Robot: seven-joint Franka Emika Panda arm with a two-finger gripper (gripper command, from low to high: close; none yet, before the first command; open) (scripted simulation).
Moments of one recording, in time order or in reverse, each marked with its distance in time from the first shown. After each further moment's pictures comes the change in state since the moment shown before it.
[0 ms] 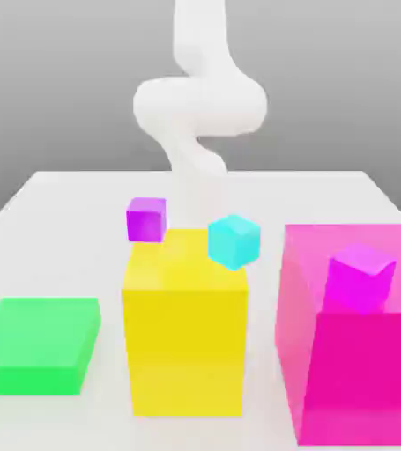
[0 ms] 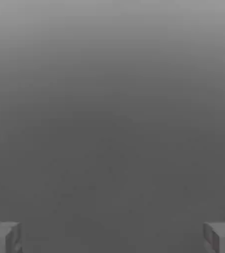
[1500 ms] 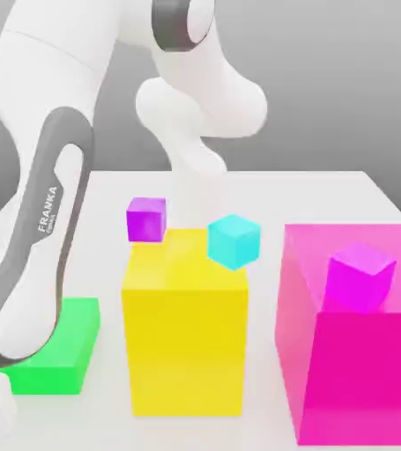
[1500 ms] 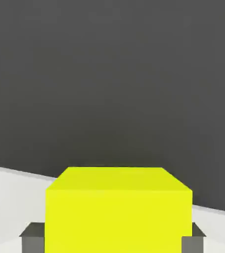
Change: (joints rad) arm -0.271 1.412 -0.224 0.377 0.315 0.251 -0.891
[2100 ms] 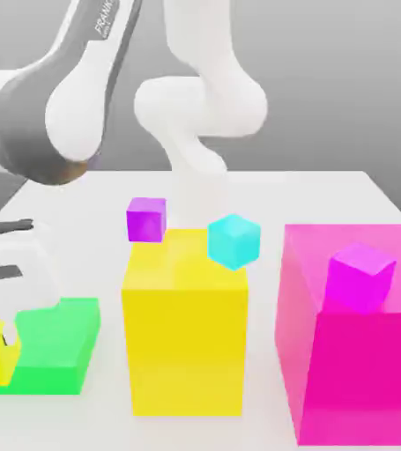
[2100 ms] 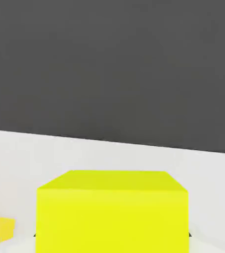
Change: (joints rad) arm 0.153 -0.583 -0.062 -0.279 -0.105 -0.309 0.282
